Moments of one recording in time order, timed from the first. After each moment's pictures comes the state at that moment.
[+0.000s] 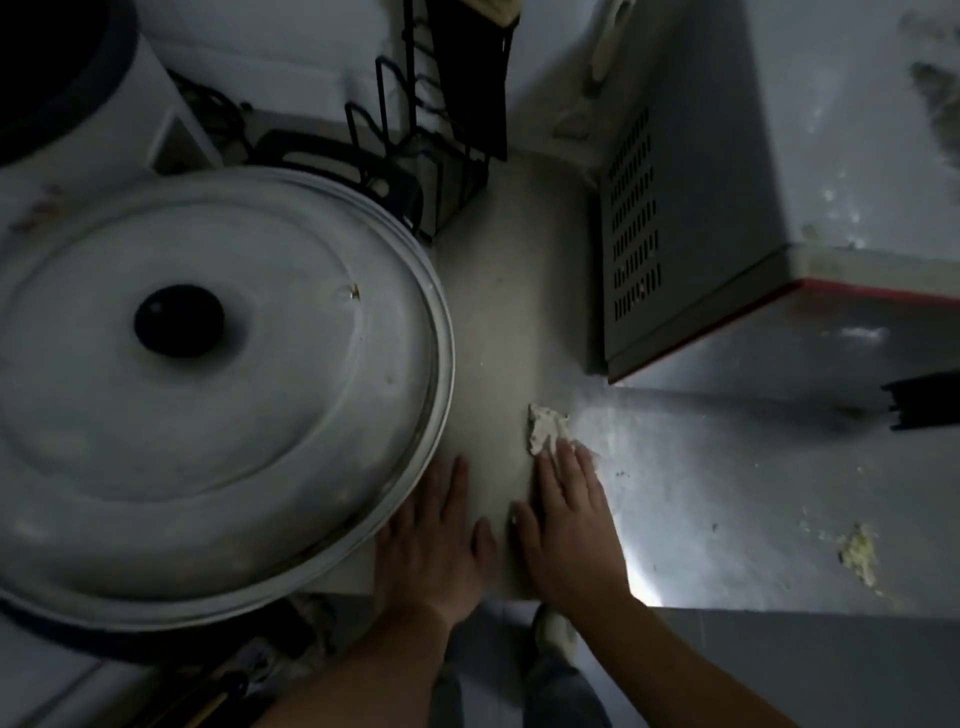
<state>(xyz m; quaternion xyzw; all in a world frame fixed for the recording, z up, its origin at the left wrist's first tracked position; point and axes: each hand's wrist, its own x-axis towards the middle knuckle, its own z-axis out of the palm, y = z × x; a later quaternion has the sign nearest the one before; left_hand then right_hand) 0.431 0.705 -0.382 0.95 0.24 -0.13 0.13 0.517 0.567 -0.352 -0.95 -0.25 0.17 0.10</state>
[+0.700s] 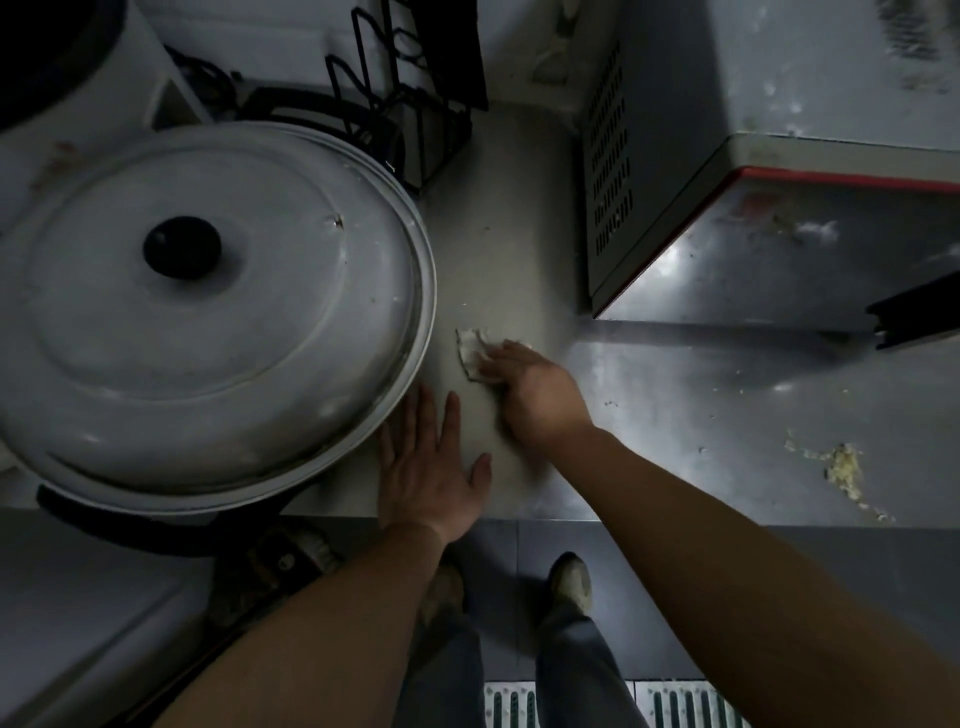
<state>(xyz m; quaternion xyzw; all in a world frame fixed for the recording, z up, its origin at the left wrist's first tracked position) 0.431 0.707 -0.381 0.96 0.21 -0.15 0.11 0.579 0.605 -0.352 -0.90 -0.35 0.16 0.22</state>
